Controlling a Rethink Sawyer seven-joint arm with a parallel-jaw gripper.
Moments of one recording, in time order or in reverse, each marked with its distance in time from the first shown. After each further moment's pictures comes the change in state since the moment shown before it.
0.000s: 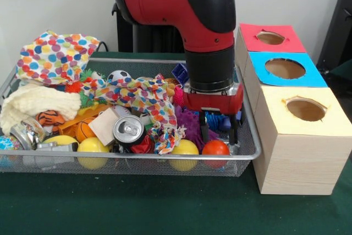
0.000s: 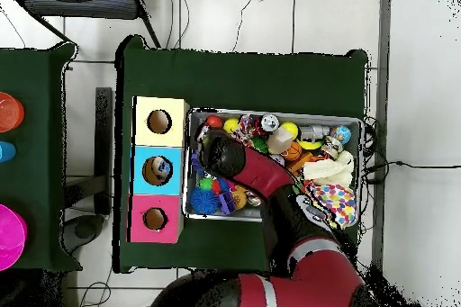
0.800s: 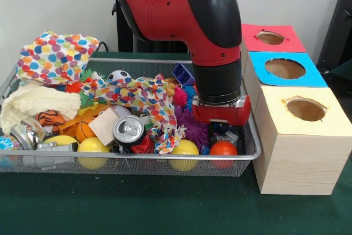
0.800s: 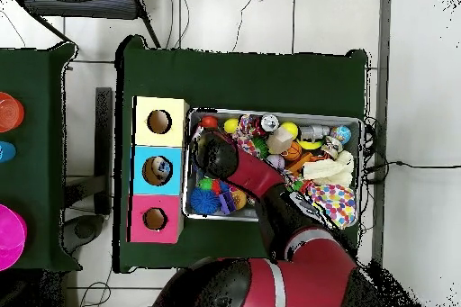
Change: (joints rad) arm -0.014 0.057 0.047 0.000 0.000 -0.079 0.001
